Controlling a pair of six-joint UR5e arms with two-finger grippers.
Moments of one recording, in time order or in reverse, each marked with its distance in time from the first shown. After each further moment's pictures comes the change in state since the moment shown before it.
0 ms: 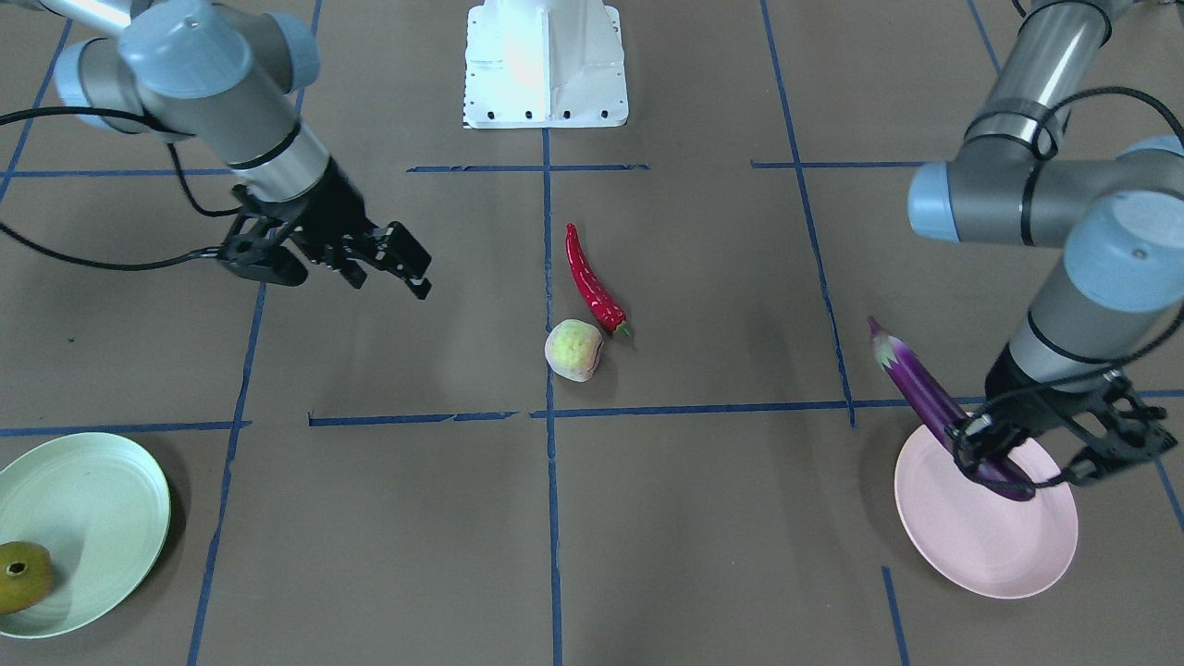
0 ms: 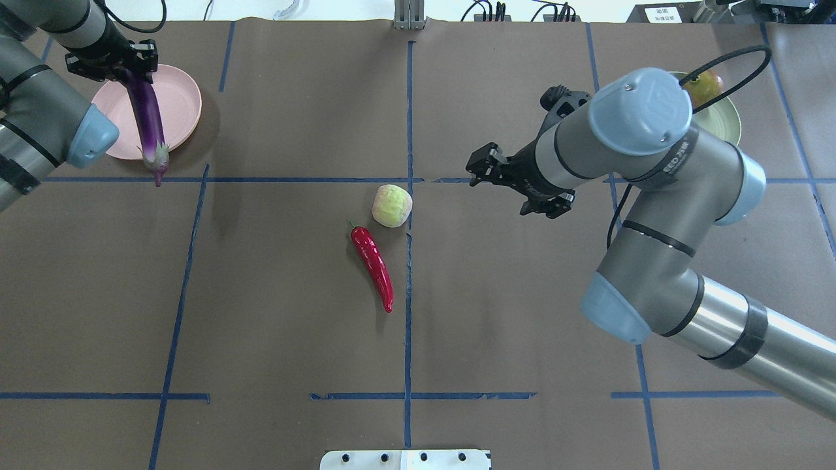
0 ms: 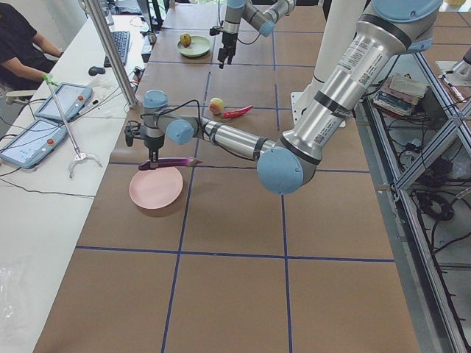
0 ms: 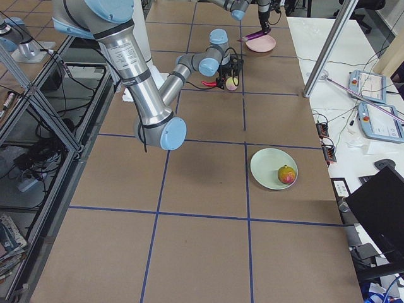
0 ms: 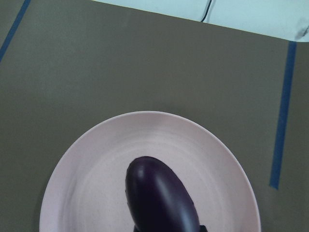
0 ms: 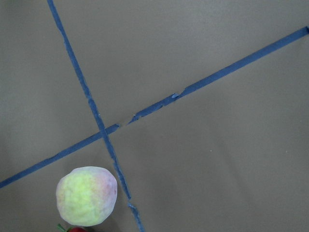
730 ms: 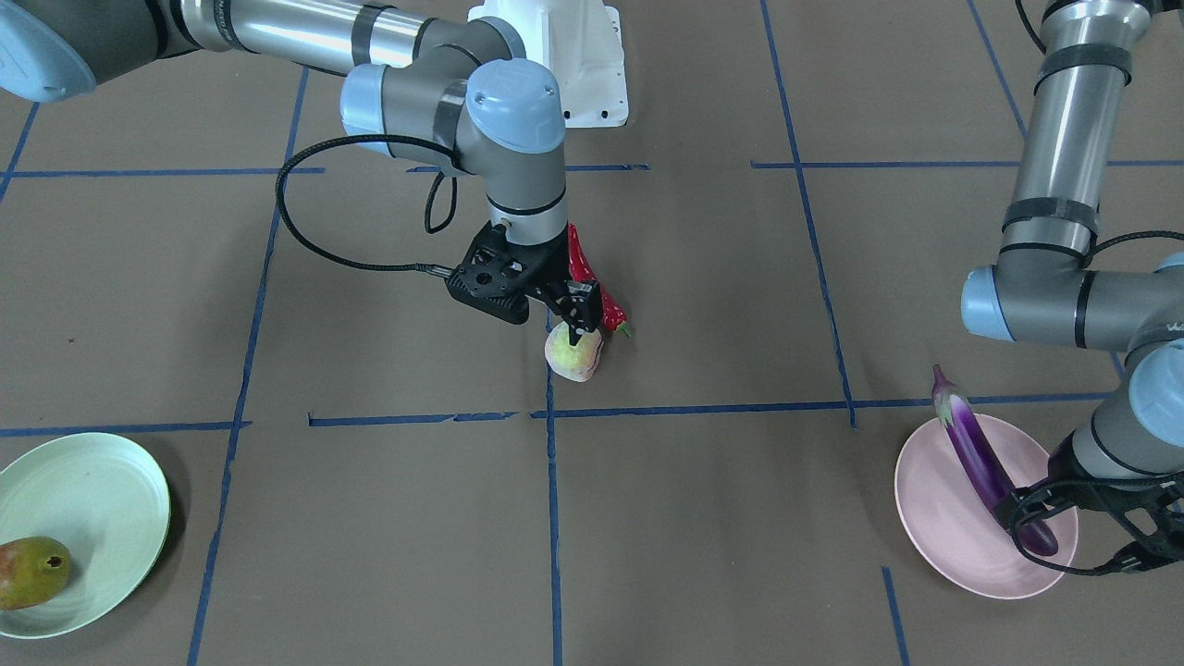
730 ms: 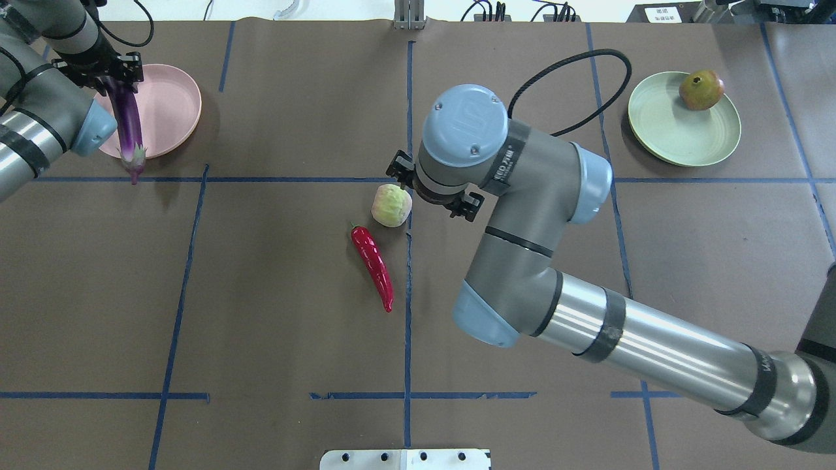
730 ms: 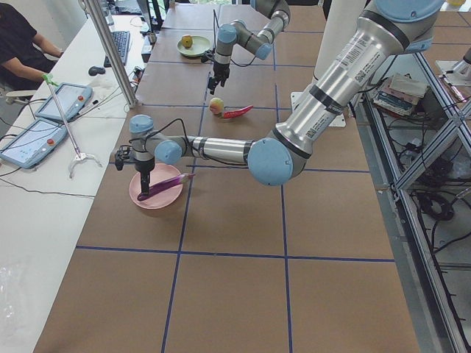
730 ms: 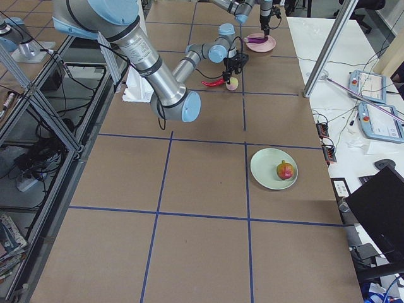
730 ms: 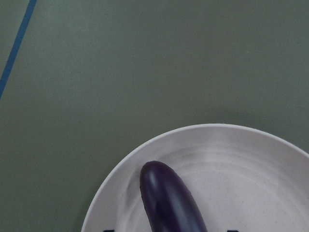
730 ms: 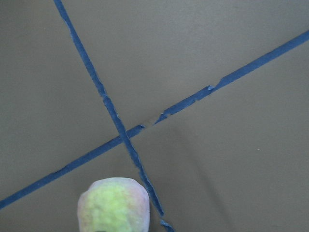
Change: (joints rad) left arm -0.011 -0.032 0.157 -0.063 -0.002 0.093; right arm -0.053 0.323 -0.432 -0.029 -0.113 0.081
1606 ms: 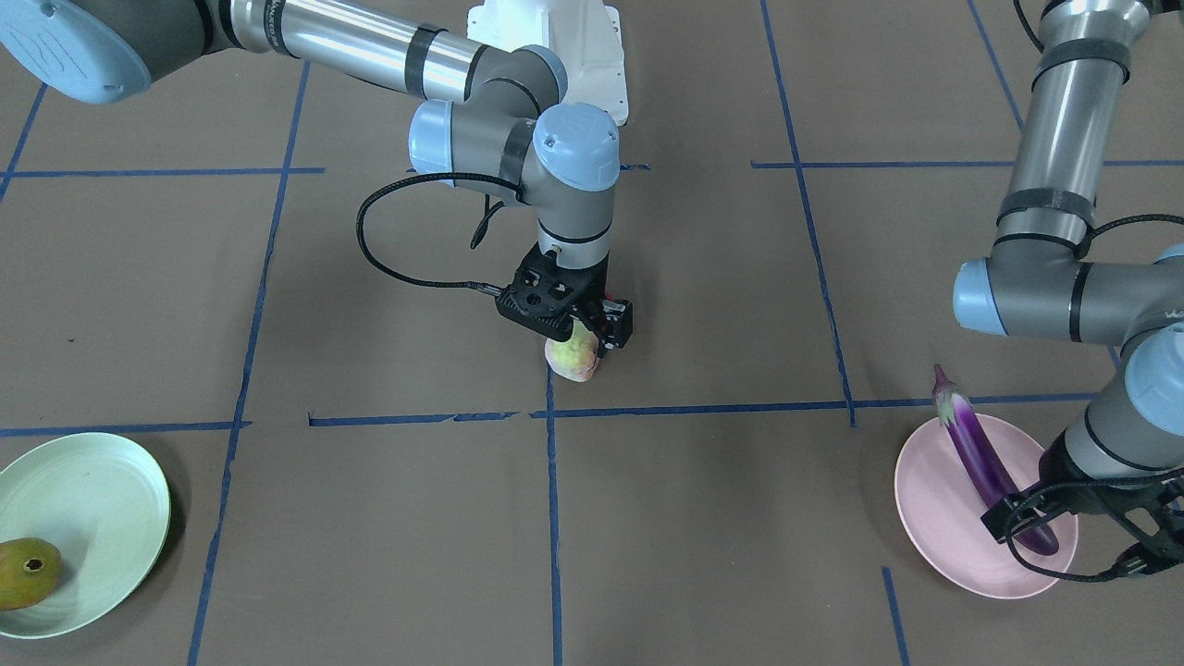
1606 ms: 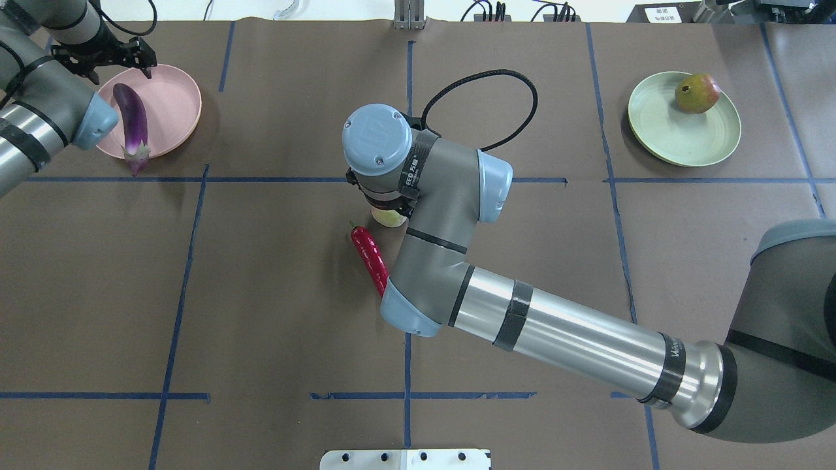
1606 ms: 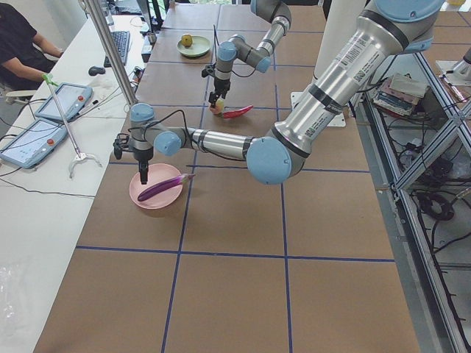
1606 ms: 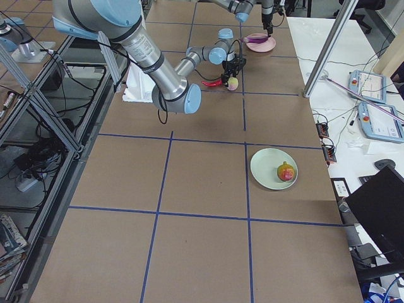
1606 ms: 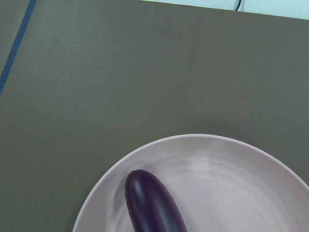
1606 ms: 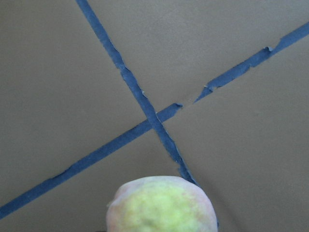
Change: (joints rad) left arm 0.003 -0.009 -0.082 0.002 -0.022 -0.129; right arm -0.051 0.057 -0.150 0.040 -0.039 0.019
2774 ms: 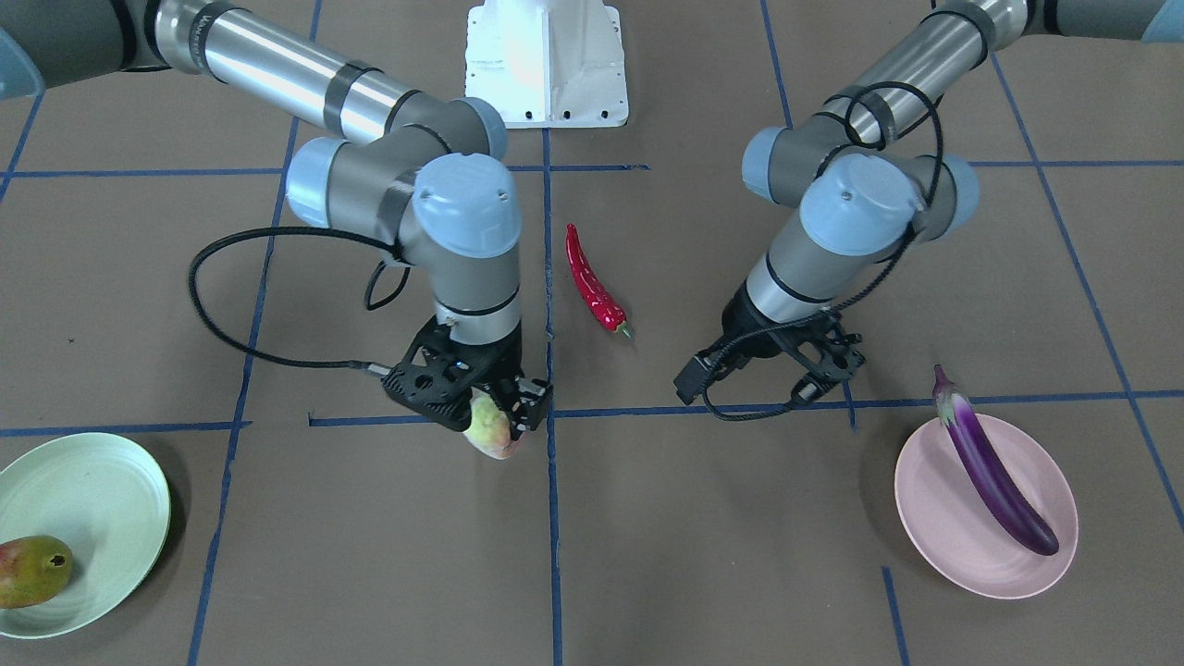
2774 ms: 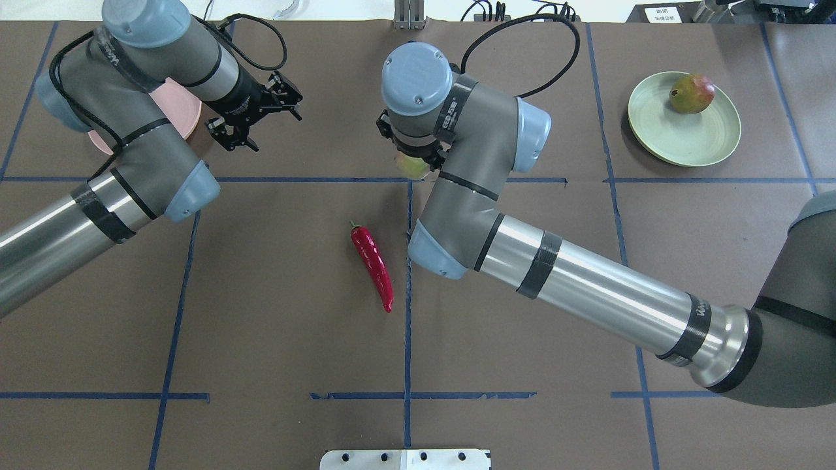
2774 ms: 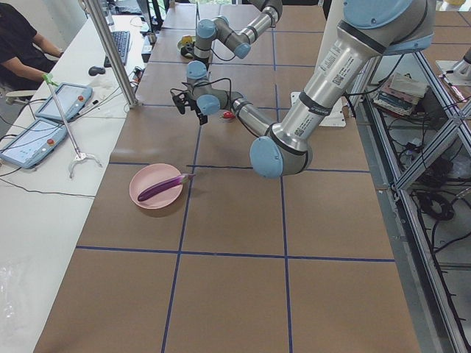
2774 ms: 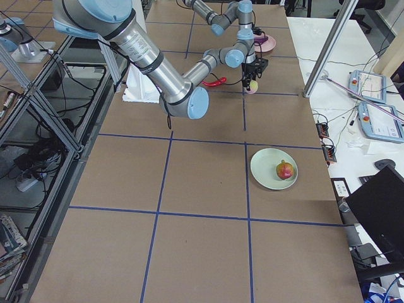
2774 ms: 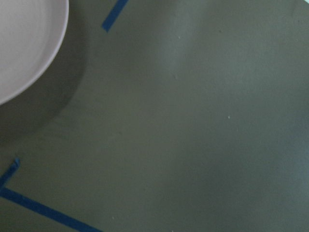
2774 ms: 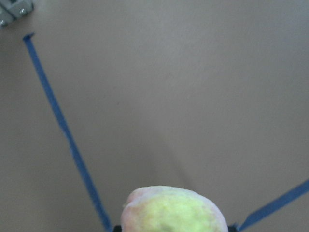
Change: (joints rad) left arm 0.355 0.006 -0.397 0.004 -0.045 -0.775; right arm 0.234 -0.076 0.030 0.031 0.090 -0.213
